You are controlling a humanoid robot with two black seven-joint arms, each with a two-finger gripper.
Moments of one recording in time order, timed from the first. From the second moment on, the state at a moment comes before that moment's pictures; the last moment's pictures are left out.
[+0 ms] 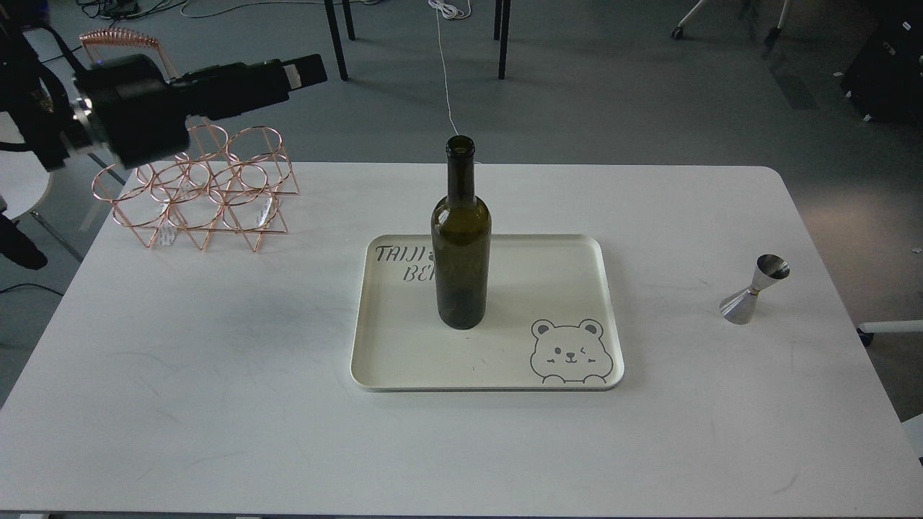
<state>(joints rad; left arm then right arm) -0.96 0.95 -0.59 -1.60 1.39 -0.26 -0.31 0.92 -0.83 0.29 0.72 -0.36 0.00 0.47</state>
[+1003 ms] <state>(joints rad) -0.92 0.50 -0.50 -1.39 1.86 -0.14 -0.30 0.94 -0.78 0.40 0.73 -0.18 0.08 0.45</state>
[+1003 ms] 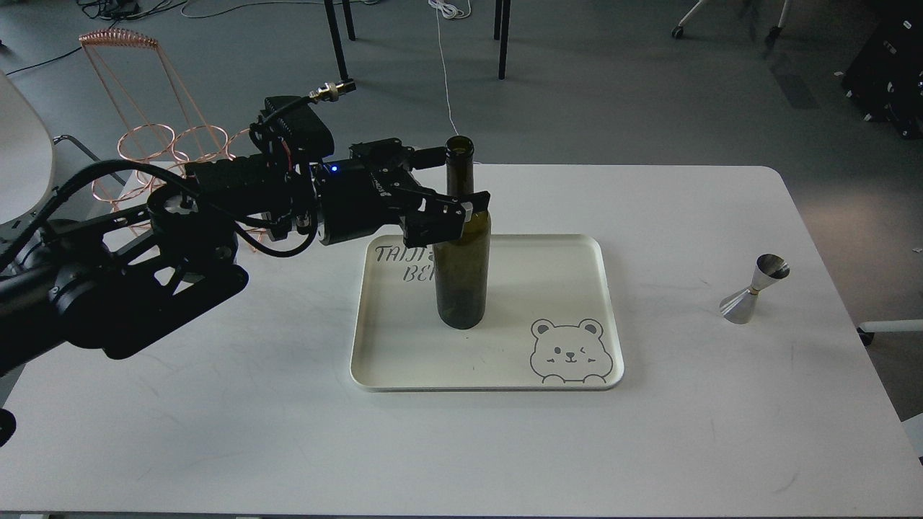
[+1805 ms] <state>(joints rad) -0.96 0.75 -0.64 -1.48 1.66 -0.14 -0.31 0.94 -0.78 0.40 0.72 -0.18 0.08 0.45</state>
